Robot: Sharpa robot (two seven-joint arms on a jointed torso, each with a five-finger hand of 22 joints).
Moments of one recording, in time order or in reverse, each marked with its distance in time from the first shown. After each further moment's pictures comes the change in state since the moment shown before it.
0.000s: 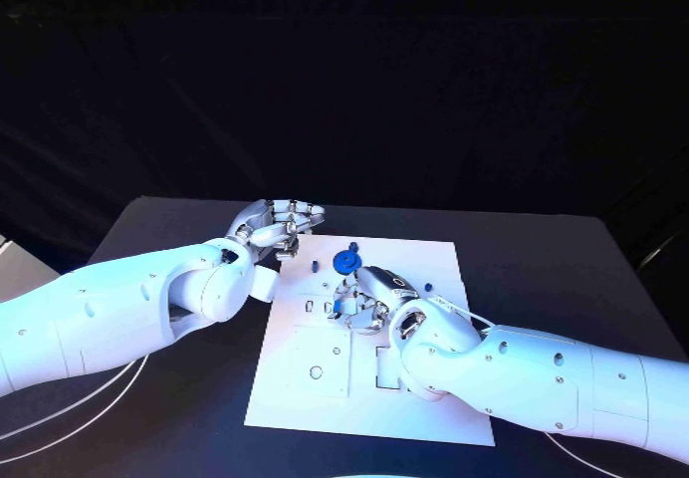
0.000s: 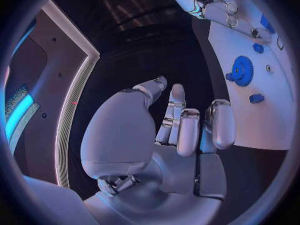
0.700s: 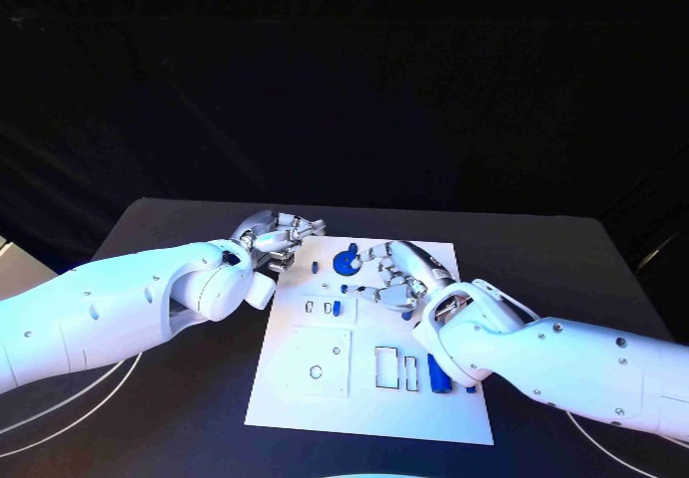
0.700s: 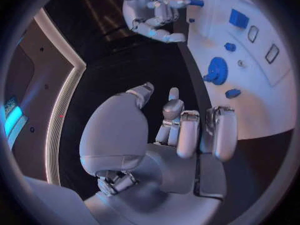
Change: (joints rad) left arm 0.000 0.003 -0.002 -0.032 -0.142 0.041 -0.193; left_hand -0.159 0.020 -0.087 0.137 0.000 0.022 -0.004 0.072 0.039 0.209 0.003 0.333 0.382 0.005 0.005 0.047 0.000 -0.016 0.102 0.002 0.054 0.037; right arm 0.055 -0.151 0.012 0.097 0.187 -0.112 0.248; right_hand 0.114 0.034 -0.155 0.091 0.000 -0.069 0.025 -0.032 -0.011 0.002 0.020 -0.069 0.000 0.000 0.018 -0.023 0.000 0.000 0.000 0.018 0.000 0.000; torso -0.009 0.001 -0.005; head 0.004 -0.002
